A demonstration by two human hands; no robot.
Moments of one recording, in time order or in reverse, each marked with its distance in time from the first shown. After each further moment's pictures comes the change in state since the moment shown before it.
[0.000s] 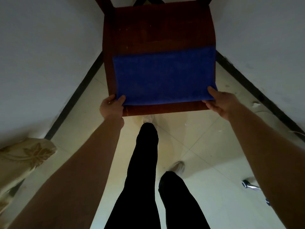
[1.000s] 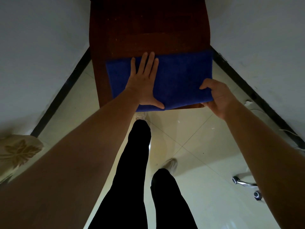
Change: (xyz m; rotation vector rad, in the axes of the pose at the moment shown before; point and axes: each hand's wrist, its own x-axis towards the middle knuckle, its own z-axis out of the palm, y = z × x) left_hand -0.009 0.007 0.109 1.753 -0.412 1.343; right_hand -0.028 -0.014 0.001 -0.003 -0.307 -0.265
